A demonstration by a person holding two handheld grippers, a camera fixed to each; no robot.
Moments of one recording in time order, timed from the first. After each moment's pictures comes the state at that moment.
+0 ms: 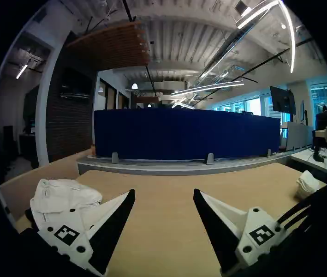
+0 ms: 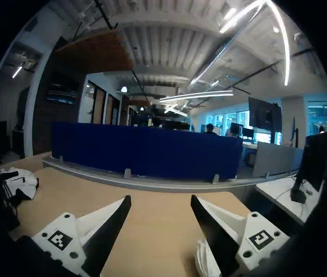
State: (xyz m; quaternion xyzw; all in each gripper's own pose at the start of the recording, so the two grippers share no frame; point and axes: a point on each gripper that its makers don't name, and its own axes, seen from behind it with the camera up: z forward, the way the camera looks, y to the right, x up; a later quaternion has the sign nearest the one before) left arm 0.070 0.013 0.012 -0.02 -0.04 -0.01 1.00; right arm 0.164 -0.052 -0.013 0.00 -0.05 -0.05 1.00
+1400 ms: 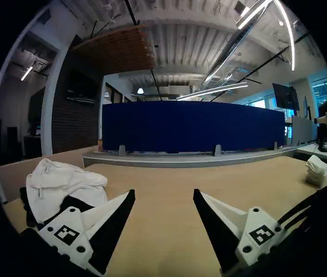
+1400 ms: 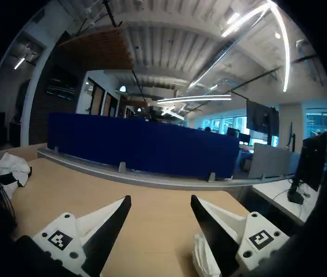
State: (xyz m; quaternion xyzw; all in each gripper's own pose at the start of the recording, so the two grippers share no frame) left arm -0.008 -0.004 0.006 0.00 -0.01 0.00 1.00; right arm 0.121 -0.043 -0.008 -0.02 -0.04 -0.07 1.00
